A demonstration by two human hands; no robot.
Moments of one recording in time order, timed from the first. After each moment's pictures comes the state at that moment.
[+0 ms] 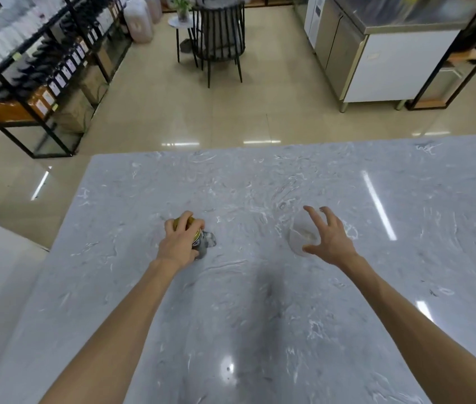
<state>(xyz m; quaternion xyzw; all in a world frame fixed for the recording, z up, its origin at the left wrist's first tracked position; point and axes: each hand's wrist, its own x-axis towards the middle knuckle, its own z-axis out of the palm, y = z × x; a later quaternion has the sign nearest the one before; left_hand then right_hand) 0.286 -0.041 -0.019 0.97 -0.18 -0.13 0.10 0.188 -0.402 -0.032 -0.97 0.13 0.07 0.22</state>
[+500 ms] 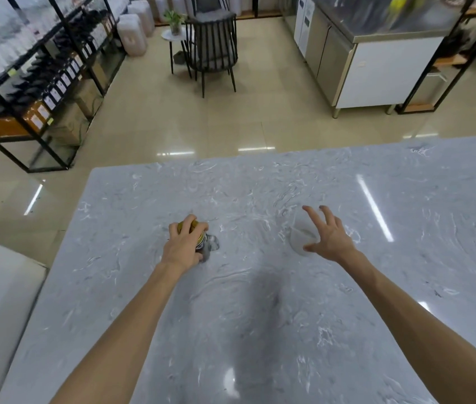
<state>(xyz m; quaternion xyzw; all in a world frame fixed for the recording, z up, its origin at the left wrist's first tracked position) 0.308 -0.042 -0.016 0.97 -0.20 -0.12 0.10 0.210 -0.396 -0.023 -0.97 0.15 0.09 0.19</state>
